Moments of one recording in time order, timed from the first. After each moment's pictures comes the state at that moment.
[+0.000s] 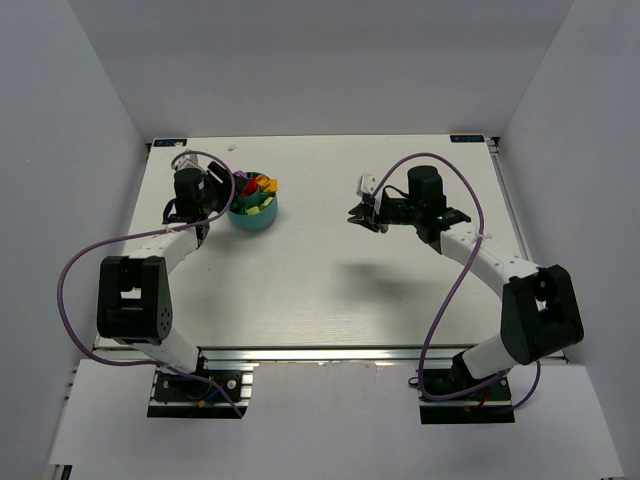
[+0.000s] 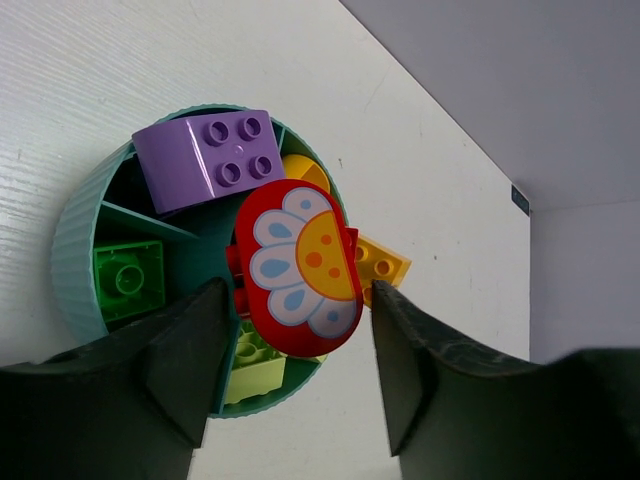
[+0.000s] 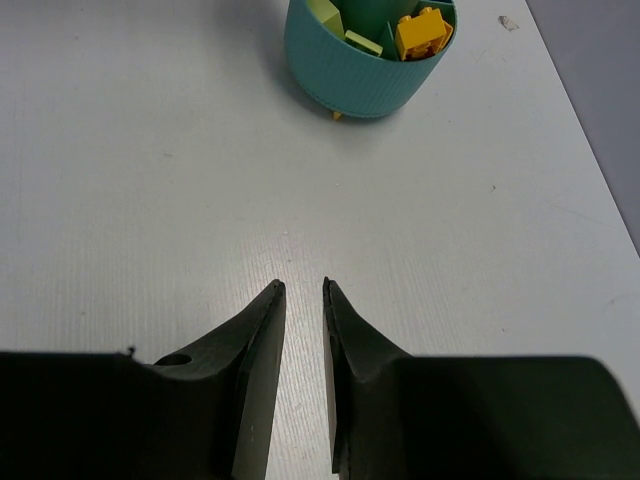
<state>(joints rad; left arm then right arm) -0.04 1.59 0.92 0.30 0.19 -0.78 0.41 1.48 1.00 0.03 -0.85 -0.66</state>
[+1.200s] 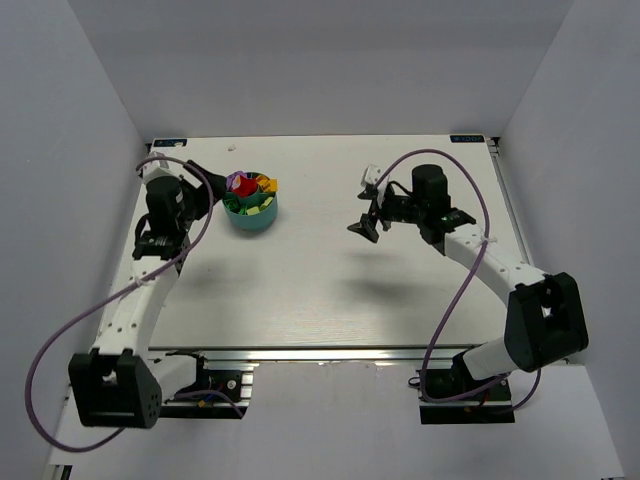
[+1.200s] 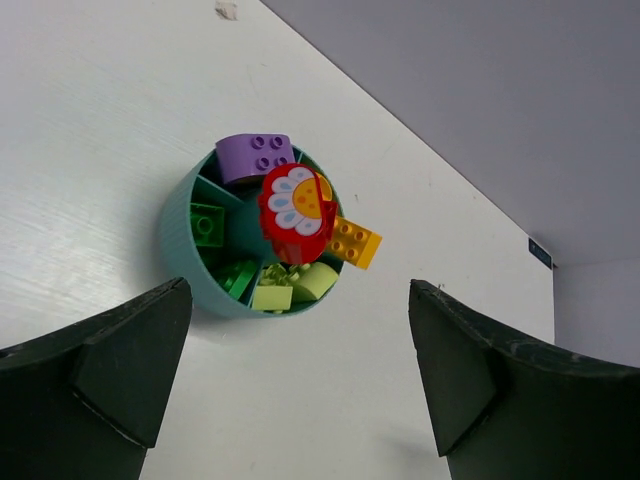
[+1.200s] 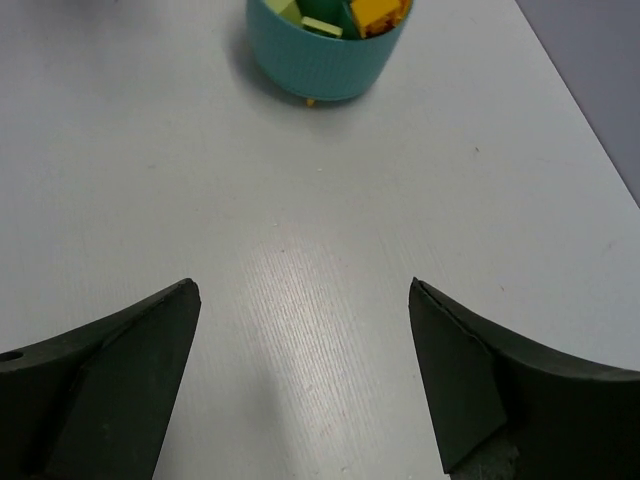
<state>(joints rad) -0.04 1.17 0.90 -0.04 -0.03 -0.71 0.41 1.45 1.00 0.03 -0.78 -0.56</state>
